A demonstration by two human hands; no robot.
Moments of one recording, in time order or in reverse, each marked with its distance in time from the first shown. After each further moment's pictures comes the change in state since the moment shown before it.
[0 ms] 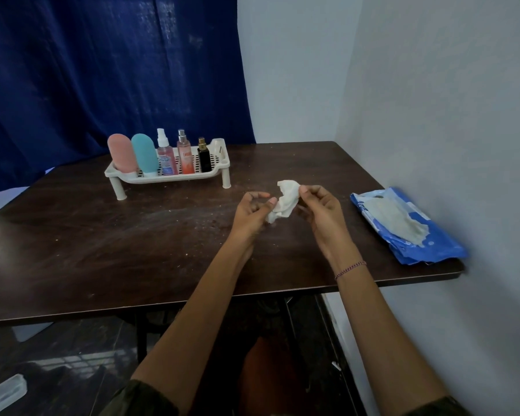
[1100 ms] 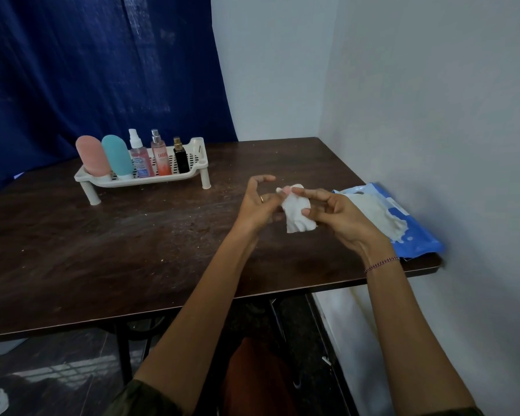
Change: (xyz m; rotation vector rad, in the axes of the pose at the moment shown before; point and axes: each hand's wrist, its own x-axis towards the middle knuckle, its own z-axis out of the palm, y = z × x) left_hand 0.000 0.012 0.045 0.014 -0.176 -0.012; right_hand 0.006 -0.025 -0.070 -0.312 -0.326 0.027
